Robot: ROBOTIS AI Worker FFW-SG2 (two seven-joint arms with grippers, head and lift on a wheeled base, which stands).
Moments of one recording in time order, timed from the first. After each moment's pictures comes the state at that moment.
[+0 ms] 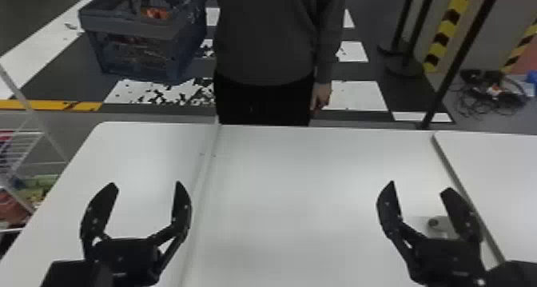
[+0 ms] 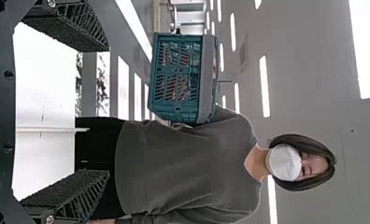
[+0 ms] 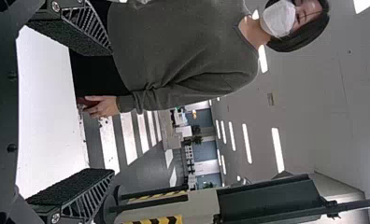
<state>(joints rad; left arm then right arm) 0.68 0.18 -0.09 -2.11 0.00 -0.23 0.27 0.58 -0.07 0.08 -1.94 -0.16 -0.32 -0.05</state>
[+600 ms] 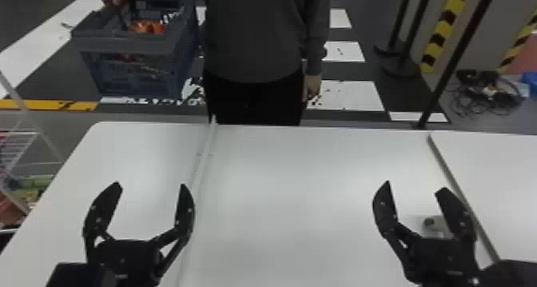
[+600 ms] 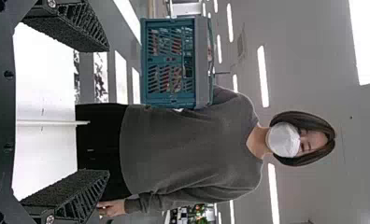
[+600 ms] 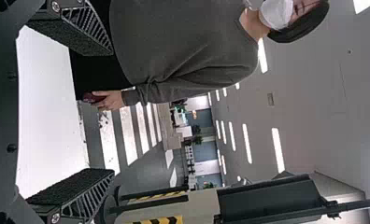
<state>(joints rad) 0.68 0.19 -0.10 -2.10 -0.03 -0.23 0.23 0.58 -0.06 0.08 -1.94 -0.16 -0.32 -0.05</state>
